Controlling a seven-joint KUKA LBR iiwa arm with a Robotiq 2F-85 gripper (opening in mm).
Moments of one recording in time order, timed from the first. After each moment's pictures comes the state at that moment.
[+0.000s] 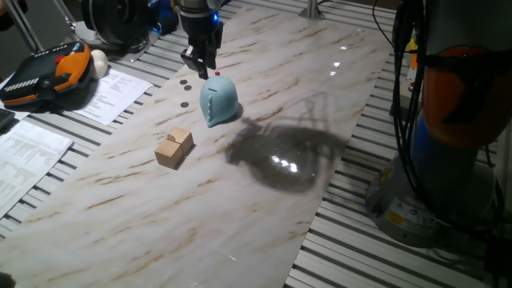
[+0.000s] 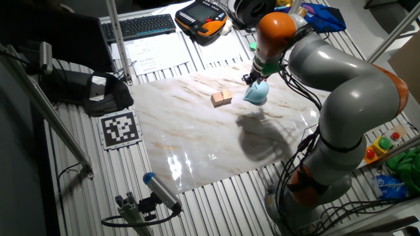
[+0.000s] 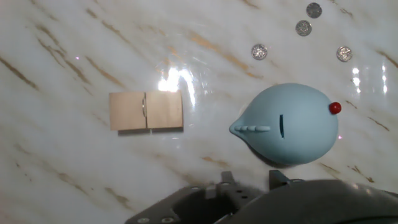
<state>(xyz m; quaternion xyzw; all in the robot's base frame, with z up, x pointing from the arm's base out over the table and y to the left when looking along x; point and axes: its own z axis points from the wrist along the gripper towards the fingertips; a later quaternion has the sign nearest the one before) 0.520 0.006 0.227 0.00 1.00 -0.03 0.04</state>
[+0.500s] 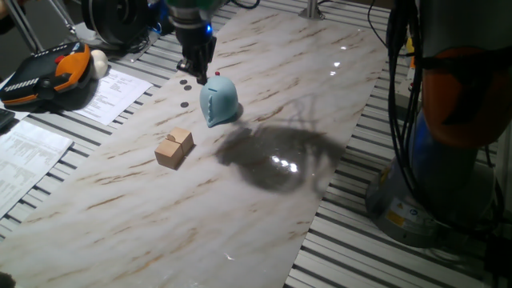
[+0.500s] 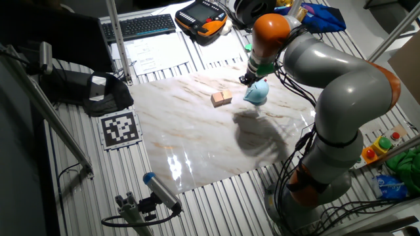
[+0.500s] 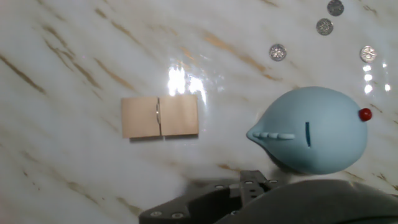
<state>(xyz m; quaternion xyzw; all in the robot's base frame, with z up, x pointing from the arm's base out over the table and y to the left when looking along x) 0.529 0.026 0.205 0.00 1.00 -0.02 0.04</state>
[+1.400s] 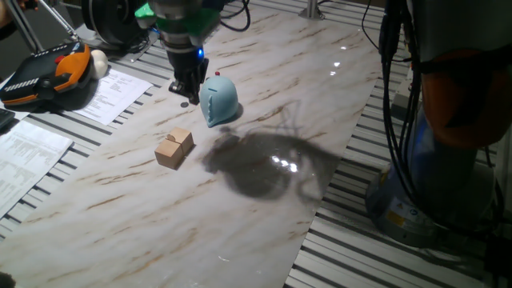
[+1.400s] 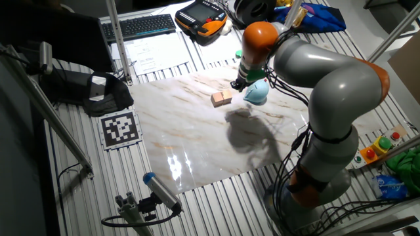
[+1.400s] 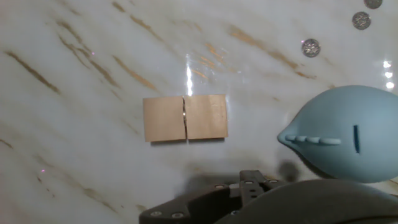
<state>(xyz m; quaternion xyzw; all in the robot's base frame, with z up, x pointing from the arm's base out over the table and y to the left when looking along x) 0.534 0.057 0.168 0.00 1.00 -0.01 0.03</state>
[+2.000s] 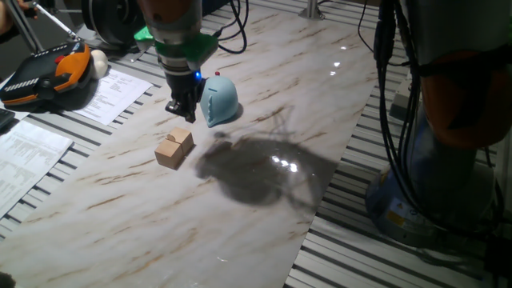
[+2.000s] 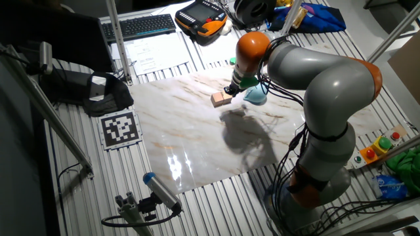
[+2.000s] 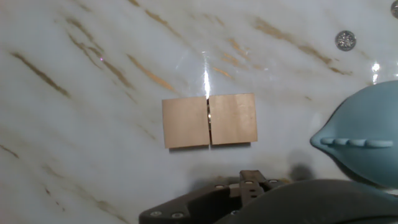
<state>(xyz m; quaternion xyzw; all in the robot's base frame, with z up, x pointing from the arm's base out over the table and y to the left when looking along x) 0.535 0.078 0.135 0.01 1.00 0.00 0.05</state>
